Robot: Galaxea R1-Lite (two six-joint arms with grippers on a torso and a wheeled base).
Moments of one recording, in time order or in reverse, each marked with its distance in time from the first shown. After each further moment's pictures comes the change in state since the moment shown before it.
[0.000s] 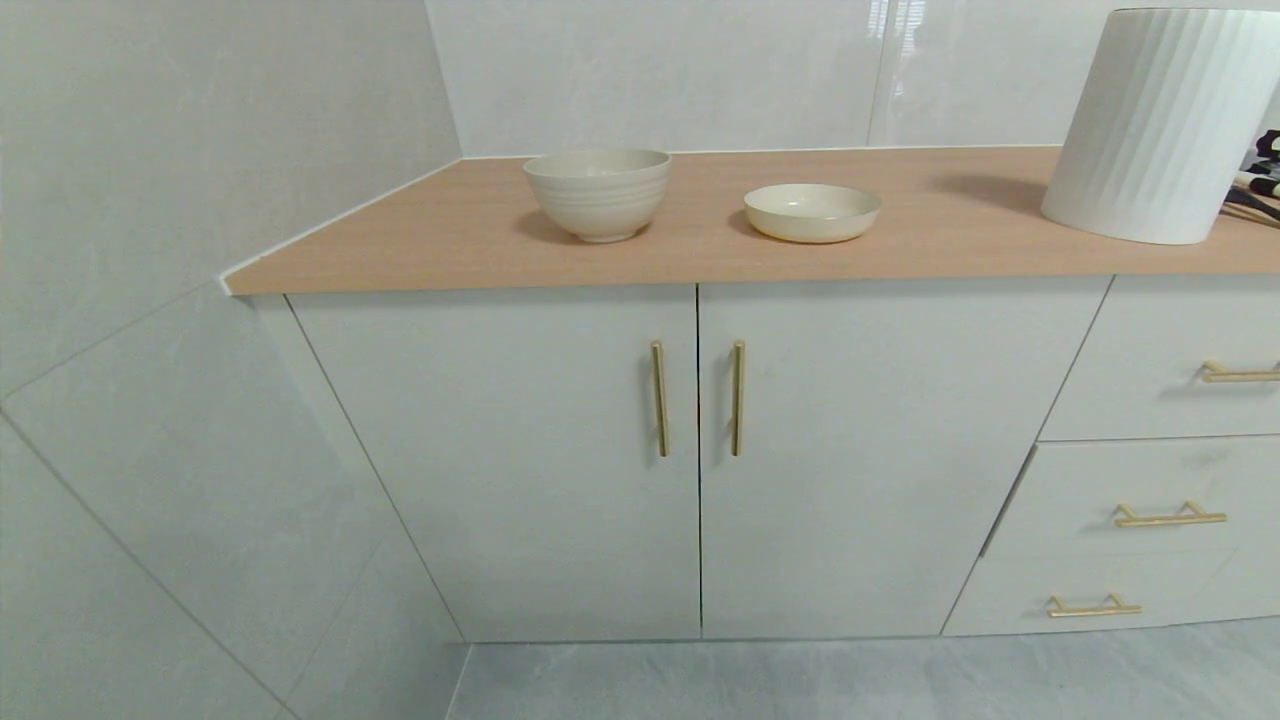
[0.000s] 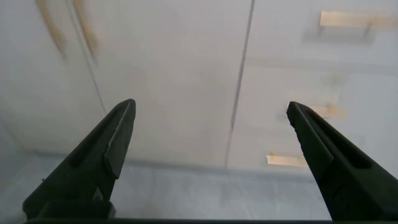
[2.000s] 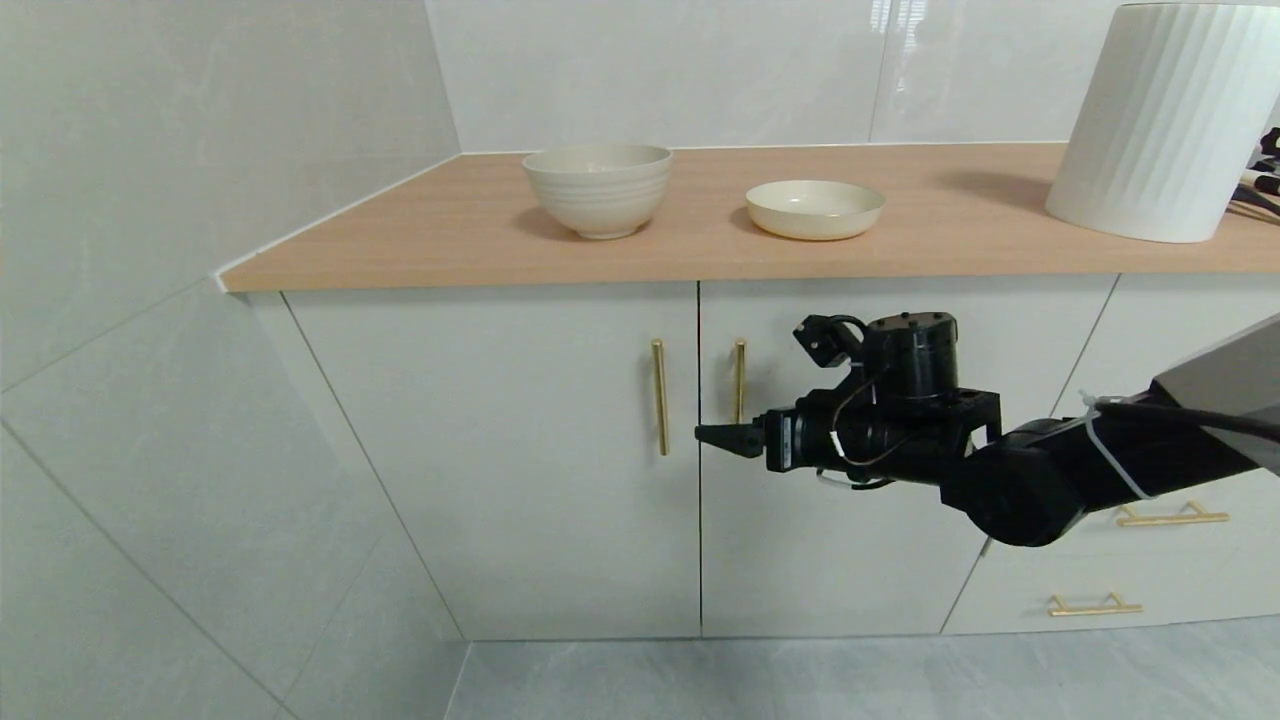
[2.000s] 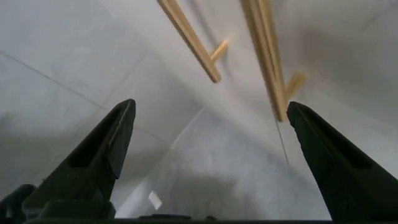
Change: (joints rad) left arm 0.000 0.000 0.000 0.000 0.000 0.000; right arm 0.521 1.998 -0.969 -0.667 0.267 0.290
